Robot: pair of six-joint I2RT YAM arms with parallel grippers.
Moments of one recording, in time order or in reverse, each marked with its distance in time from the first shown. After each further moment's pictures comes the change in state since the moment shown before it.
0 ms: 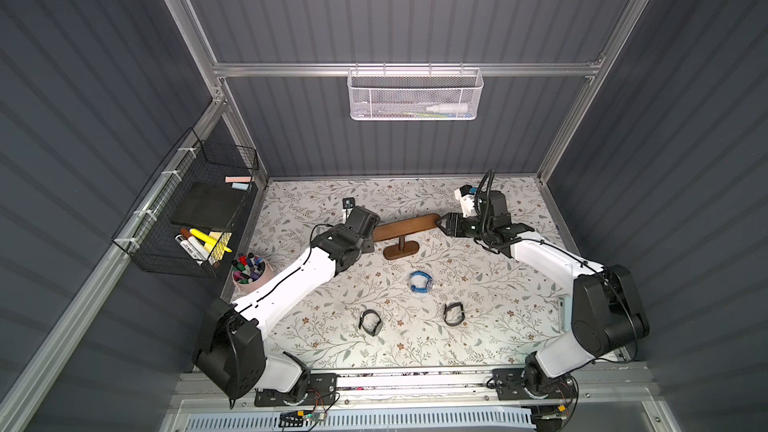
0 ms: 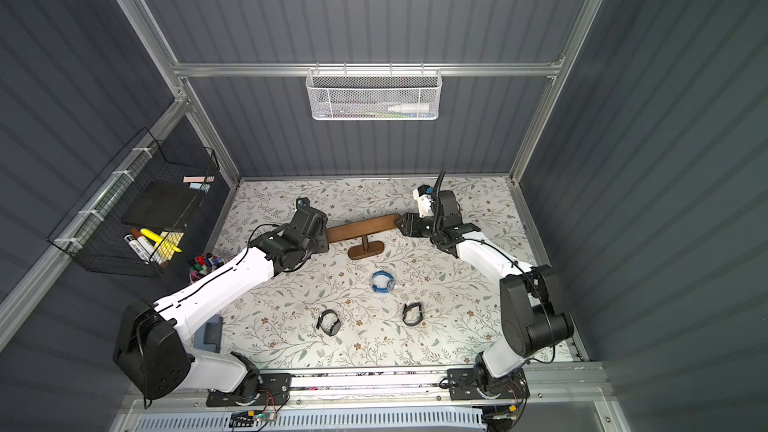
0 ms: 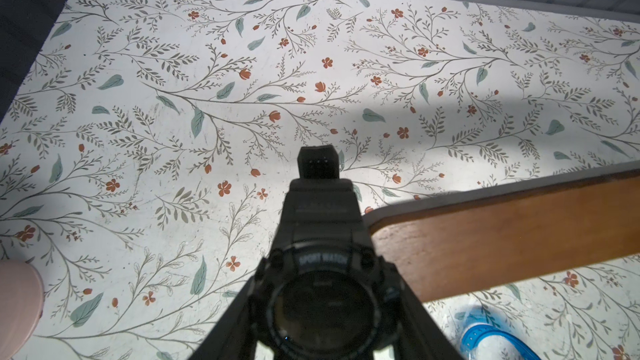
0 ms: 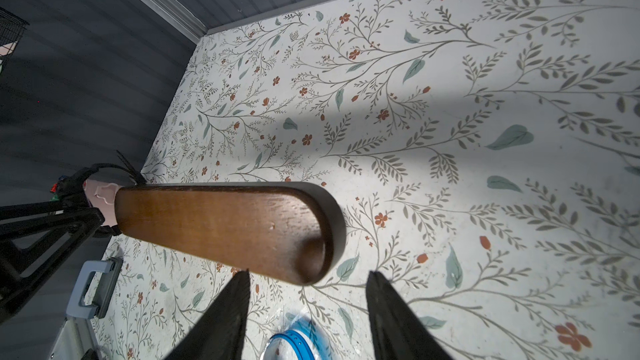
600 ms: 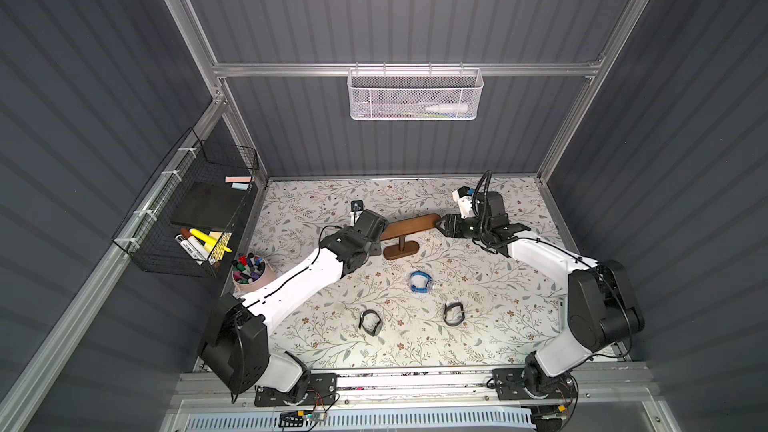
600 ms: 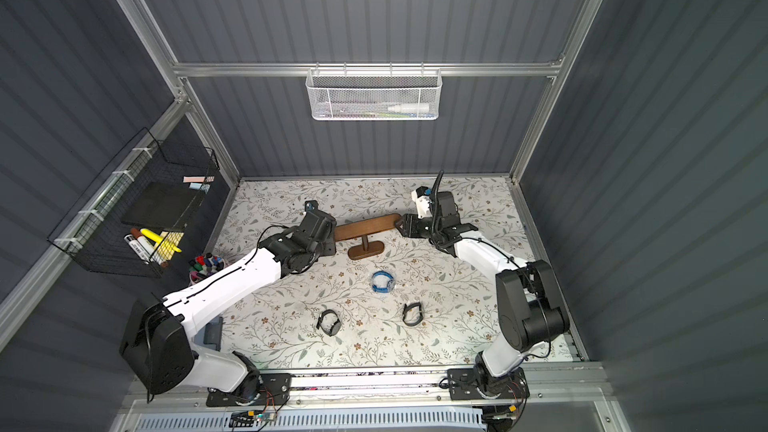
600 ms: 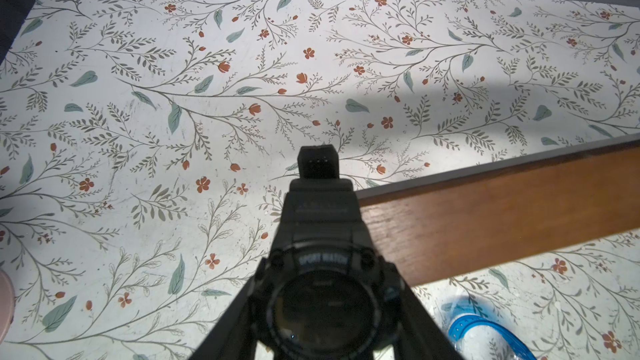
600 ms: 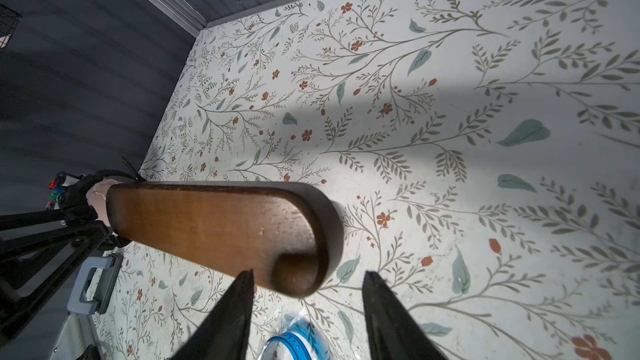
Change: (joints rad) left arm -0.058 0.036 0.003 0.015 -0.020 -0.025; right arm 0.000 0.036 0.000 0.023 -0.021 -0.001
